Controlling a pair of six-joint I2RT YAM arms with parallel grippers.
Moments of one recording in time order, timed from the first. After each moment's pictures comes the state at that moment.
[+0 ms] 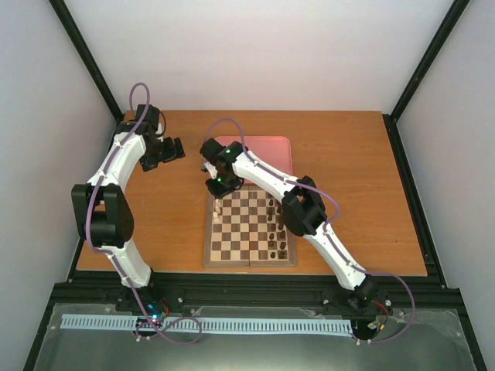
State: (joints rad) left arm -0.03 1.77 1.55 -0.97 0.08 -0.40; right arm 0.84 2.53 2.37 -1.17 -0.20 0.16
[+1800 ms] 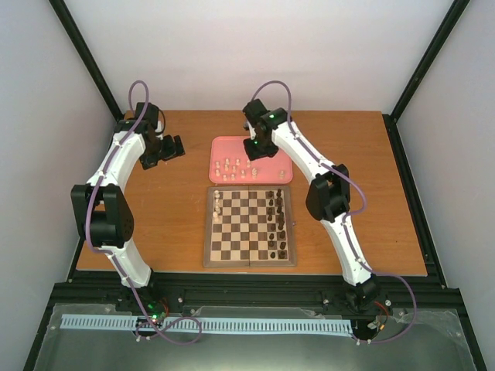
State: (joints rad) left arm -0.03 1.77 1.57 -0.97 0.09 -0.40; right arm 0.56 2.42 2.45 -1.22 -0.04 0.19
